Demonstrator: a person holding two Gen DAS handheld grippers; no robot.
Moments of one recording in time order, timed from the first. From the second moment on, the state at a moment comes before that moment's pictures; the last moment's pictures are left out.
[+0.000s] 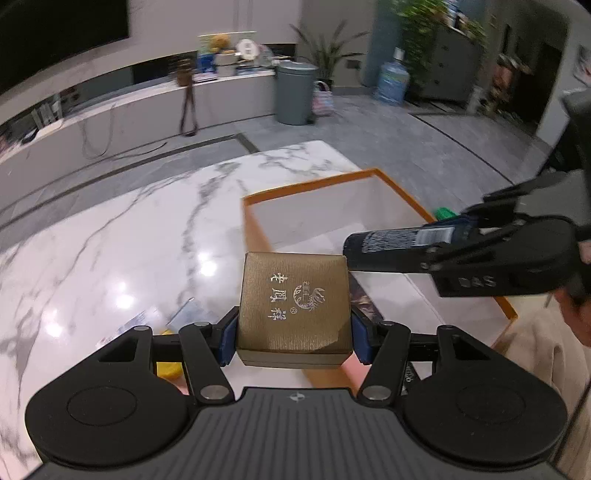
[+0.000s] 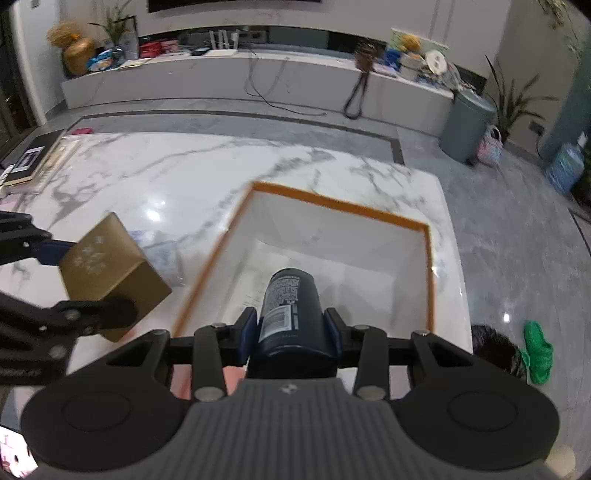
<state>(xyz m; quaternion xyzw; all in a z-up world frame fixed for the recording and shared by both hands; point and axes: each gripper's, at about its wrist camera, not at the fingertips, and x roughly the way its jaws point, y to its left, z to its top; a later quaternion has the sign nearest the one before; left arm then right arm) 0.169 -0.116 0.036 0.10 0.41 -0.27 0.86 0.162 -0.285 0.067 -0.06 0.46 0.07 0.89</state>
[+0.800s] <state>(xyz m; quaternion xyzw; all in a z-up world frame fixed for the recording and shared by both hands) 0.176 -0.189 -0.004 0.16 0.43 -0.30 0.84 0.160 -0.323 -0.033 -0.03 0.57 0.05 0.82</state>
